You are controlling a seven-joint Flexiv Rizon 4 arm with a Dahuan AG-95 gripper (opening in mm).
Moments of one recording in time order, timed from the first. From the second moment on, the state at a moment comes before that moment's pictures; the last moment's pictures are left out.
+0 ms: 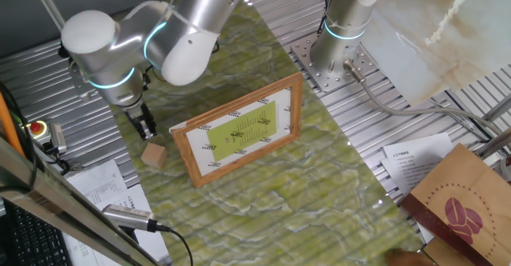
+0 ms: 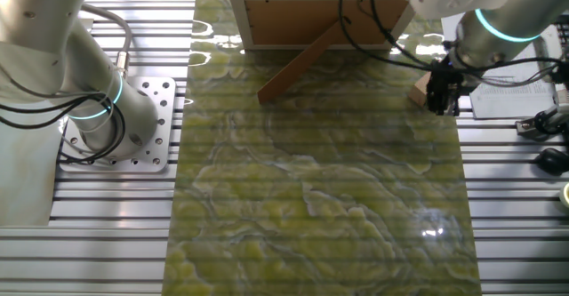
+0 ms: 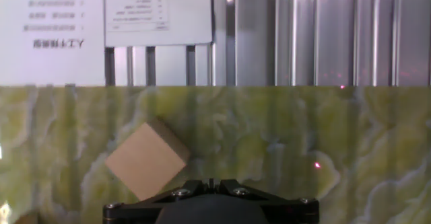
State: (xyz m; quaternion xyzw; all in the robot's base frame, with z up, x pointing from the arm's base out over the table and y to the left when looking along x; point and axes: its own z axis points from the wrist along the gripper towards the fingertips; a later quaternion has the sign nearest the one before) arm 0.662 0.022 0.050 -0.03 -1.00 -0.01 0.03
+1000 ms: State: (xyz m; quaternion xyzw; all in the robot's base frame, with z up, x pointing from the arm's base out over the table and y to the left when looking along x) arm 0.662 0.042 0.047 -0.04 -1.00 -0.02 0.01
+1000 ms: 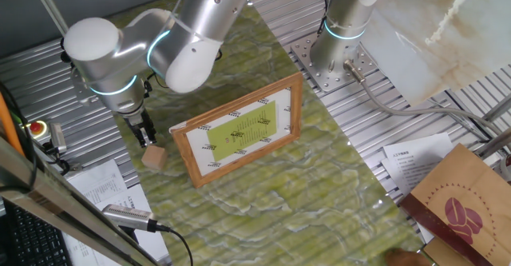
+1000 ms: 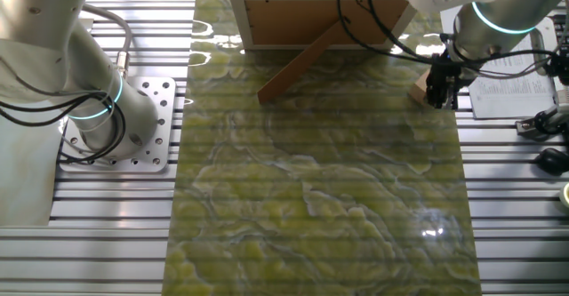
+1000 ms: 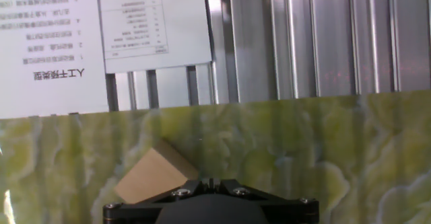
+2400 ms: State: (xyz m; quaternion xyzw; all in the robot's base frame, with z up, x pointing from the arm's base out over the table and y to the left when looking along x) arm 0.677 0.051 0.065 -0.03 -1.00 -0.02 0.01
